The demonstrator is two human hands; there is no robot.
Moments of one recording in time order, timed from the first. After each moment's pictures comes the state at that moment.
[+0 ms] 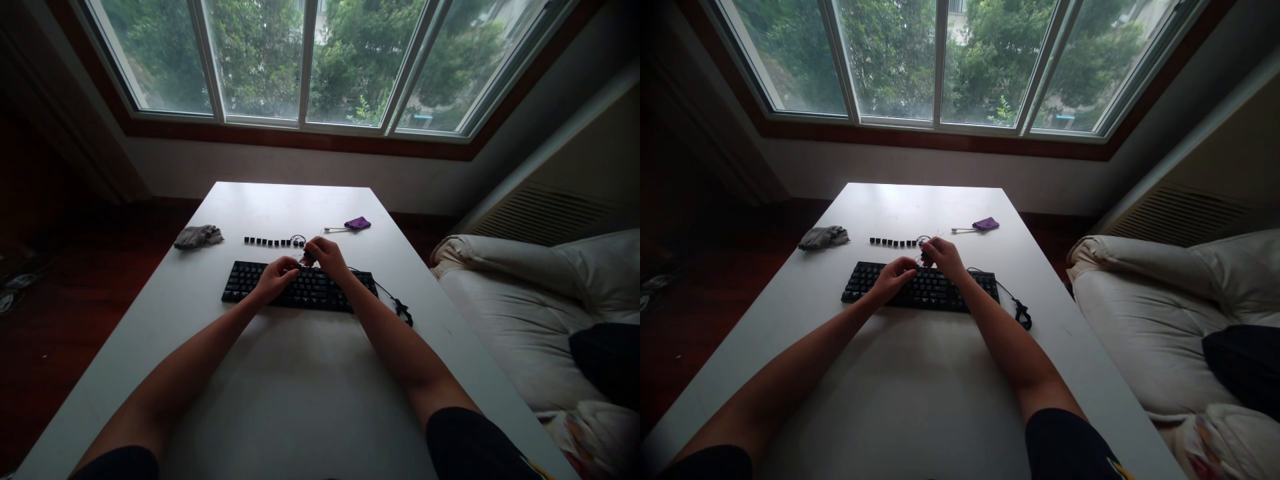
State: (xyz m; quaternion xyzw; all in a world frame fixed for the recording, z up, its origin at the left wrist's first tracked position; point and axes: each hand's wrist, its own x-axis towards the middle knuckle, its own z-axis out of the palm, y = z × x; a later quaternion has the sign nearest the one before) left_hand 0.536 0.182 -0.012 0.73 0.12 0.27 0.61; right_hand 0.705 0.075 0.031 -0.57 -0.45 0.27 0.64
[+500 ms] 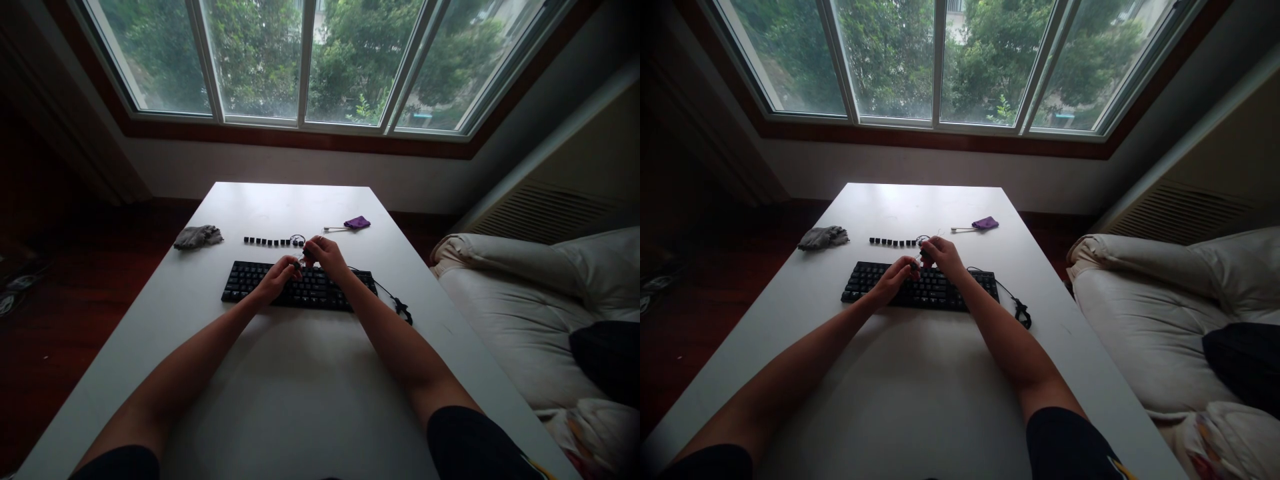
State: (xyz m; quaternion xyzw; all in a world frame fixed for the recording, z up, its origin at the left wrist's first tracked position) left_hand 0.535 0.177 -0.006 0.69 0.05 0.24 0.68; right_hand 0.701 0.077 0.034 -0.57 -0.42 0.30 0.64
